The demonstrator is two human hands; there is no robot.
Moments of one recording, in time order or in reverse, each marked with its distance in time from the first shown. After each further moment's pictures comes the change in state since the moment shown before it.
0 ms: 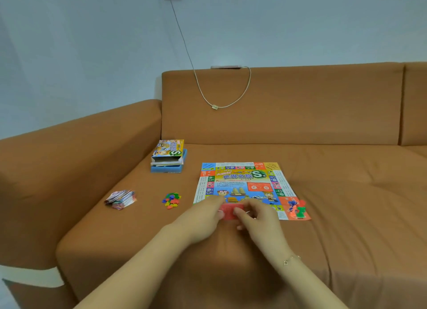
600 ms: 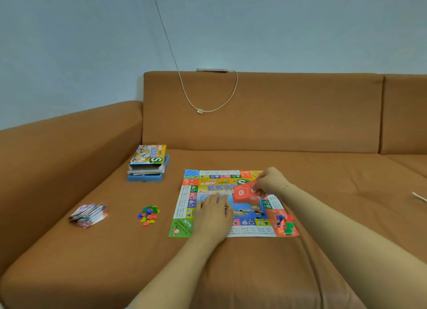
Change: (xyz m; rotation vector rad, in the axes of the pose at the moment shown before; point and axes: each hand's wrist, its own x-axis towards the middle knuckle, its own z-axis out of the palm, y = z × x) left_hand 0.095 0.009 0.068 0.098 0.300 -0.118; right_hand 0.156 0.011 -0.074 -0.400 -0.114 0.325
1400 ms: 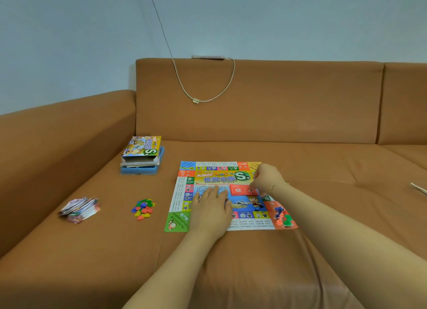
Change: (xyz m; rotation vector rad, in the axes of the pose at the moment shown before) left_hand -0.005 0.002 0.000 0.026 -0.039 0.017; right_hand 0.004 0.006 0.018 -0.296 0.045 -0.003
